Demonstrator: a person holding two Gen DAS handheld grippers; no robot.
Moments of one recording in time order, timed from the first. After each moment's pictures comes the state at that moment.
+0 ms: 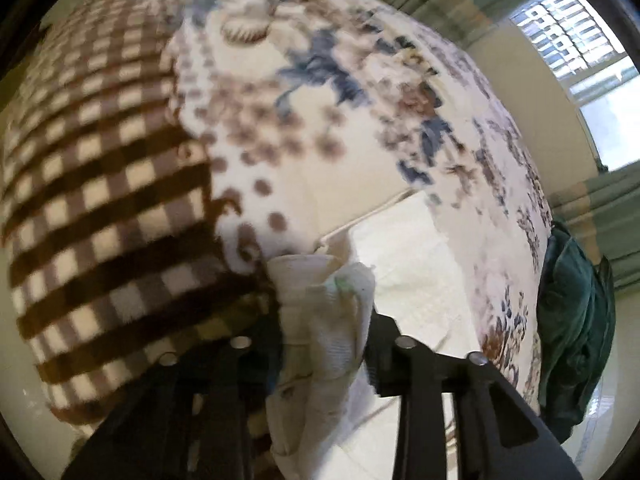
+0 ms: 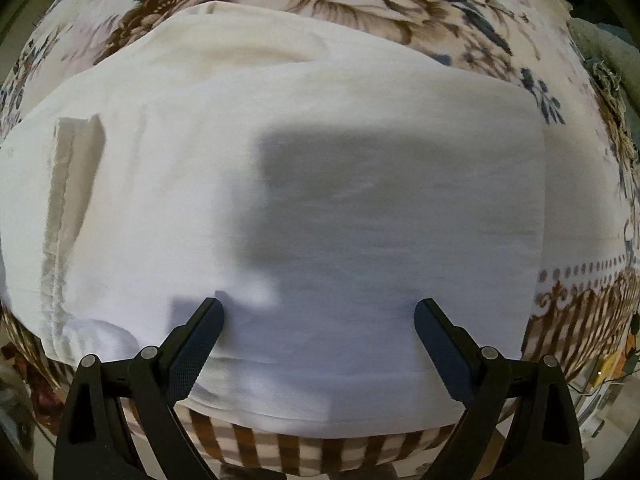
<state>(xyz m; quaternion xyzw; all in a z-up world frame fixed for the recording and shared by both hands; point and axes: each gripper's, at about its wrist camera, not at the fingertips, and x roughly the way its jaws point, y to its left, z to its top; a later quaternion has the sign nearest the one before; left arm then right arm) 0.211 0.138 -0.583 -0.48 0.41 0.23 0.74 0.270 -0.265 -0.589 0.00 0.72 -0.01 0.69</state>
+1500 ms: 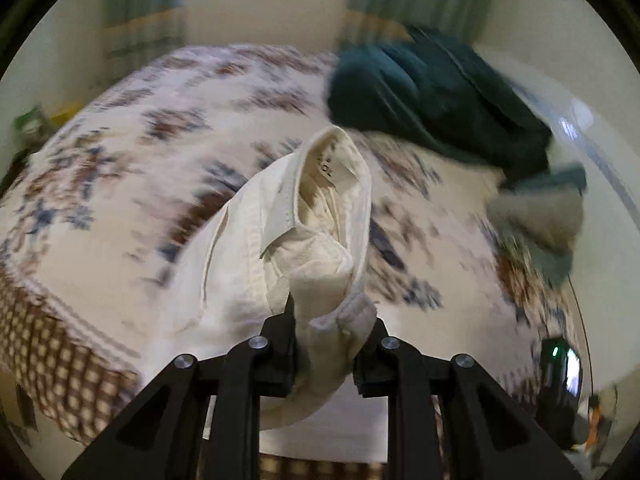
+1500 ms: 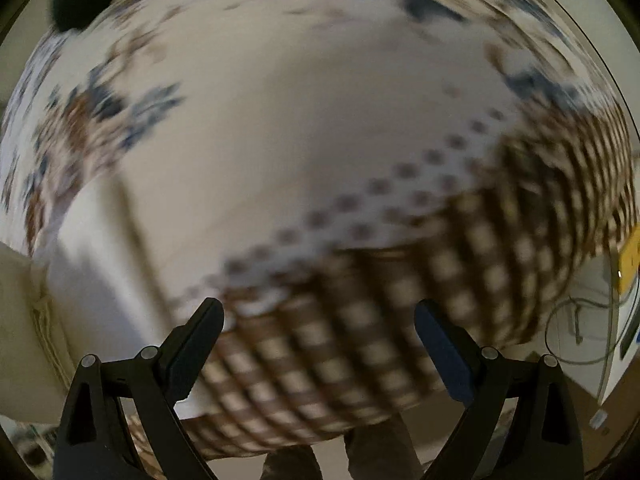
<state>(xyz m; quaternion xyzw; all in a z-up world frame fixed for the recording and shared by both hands) 0.245 -0.275 -0.425 -0.08 0.45 -0.05 0.89 0.192 -0.704 -0.565 0.24 0.68 -0.17 0.67</state>
